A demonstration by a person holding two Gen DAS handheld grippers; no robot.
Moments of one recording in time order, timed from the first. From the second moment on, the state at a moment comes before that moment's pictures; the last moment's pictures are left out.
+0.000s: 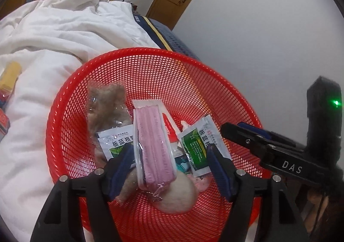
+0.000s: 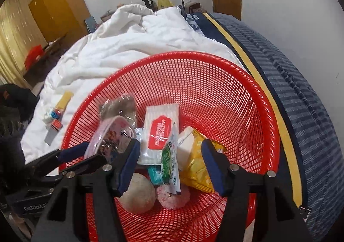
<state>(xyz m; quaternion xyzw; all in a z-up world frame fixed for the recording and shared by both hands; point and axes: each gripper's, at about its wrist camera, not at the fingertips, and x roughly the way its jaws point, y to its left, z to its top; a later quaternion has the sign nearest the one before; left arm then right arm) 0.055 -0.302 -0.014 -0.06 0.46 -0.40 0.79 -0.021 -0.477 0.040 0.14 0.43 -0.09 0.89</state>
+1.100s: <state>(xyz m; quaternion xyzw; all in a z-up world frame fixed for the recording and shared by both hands) 0.098 -0.111 0.008 -0.16 0.42 -0.25 0.86 -0.031 -0.358 0.092 0.14 0.32 0.05 0.93</state>
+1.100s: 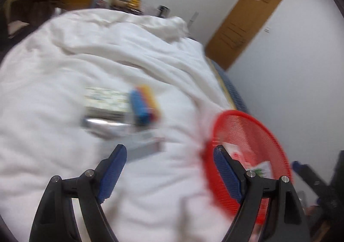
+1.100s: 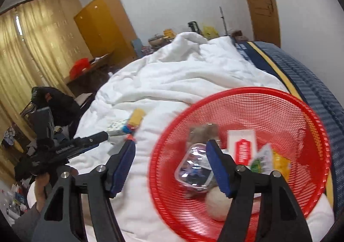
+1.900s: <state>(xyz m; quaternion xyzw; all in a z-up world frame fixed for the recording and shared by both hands) 0.102 -0.007 -0.060 -0.27 0.43 -0.14 0.85 0.034 -0.250 0.023 0.12 0.44 0.13 0.88</state>
